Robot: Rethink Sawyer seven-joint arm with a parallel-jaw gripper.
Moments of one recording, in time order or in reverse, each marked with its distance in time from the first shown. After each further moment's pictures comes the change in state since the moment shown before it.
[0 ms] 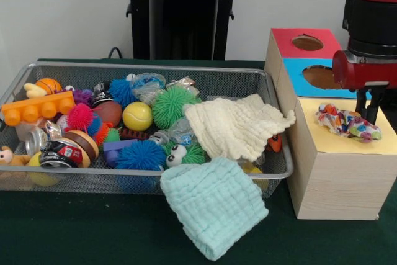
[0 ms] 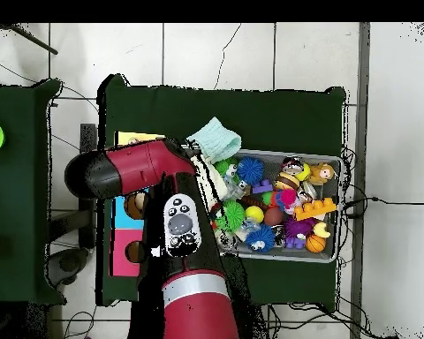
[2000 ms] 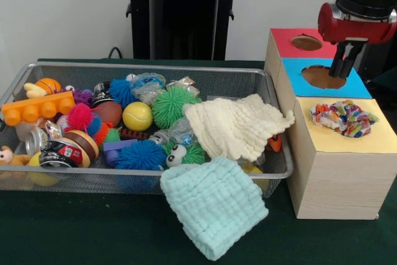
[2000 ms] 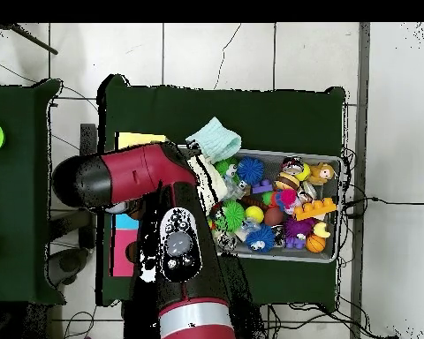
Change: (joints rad) arm -0.001 -0.104 0.000 0.064 0.019 0.324 0.000
